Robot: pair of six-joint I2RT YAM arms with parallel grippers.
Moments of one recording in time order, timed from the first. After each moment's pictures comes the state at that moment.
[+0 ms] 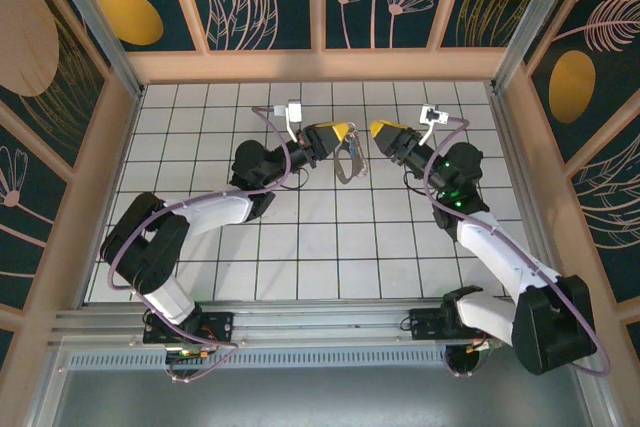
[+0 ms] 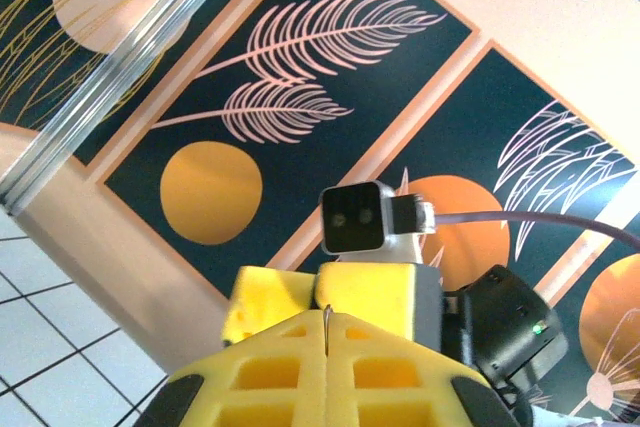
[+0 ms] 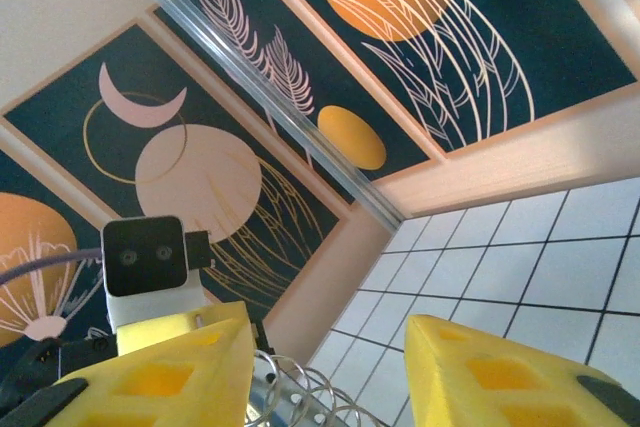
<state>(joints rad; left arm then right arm) -0.67 1.66 0.90 1.18 0.49 -1.00 0.32 1.12 0.64 0.68 -0.52 0.86</state>
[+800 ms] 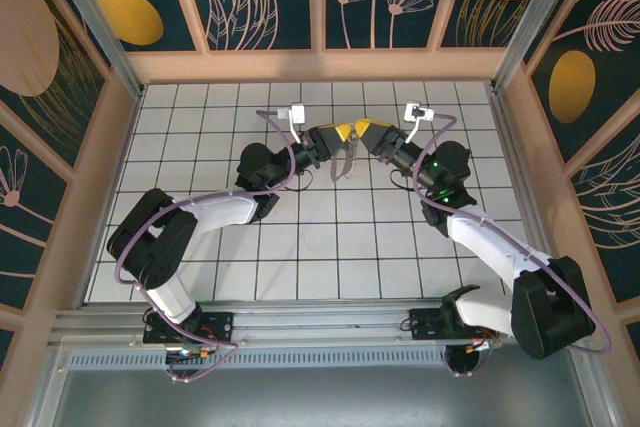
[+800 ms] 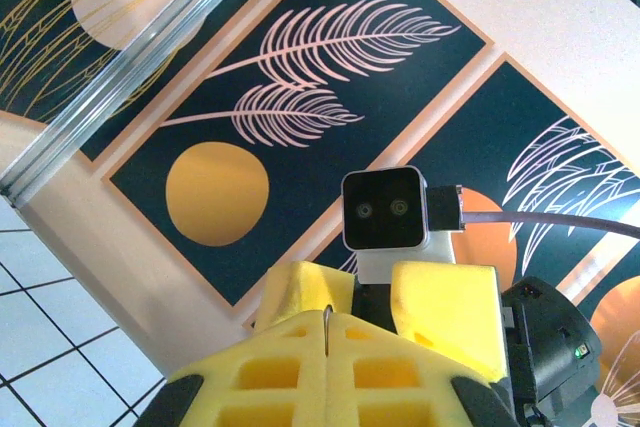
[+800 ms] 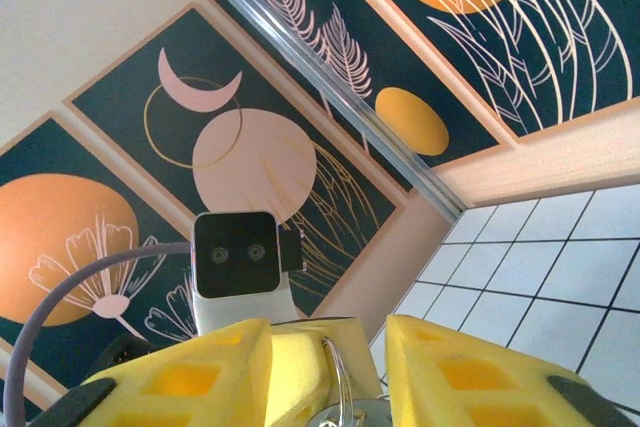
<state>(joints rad) -0.69 1.70 0.90 1.21 0.46 -1.02 0.41 1.19 0.67 0.78 -0.54 0.91</state>
